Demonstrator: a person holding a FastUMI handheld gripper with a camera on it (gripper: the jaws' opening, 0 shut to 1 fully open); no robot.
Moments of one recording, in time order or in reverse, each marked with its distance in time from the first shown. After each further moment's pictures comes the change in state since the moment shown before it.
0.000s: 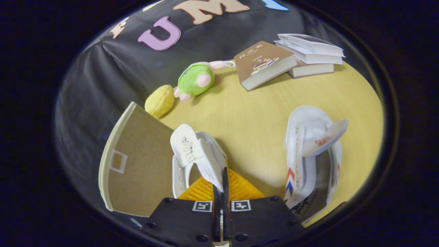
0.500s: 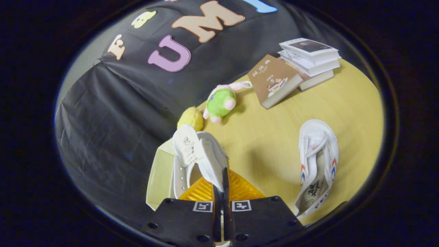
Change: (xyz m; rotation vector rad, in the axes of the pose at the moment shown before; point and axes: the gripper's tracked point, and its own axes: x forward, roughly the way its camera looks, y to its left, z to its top) arm -0.080 0.076 0.051 0.091 -0.104 0.156
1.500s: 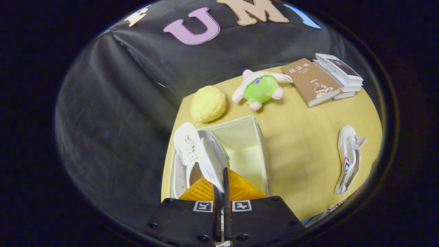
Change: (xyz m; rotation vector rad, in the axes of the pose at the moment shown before) arm 0.103 0.133 -0.061 -0.155 0.145 -0.283
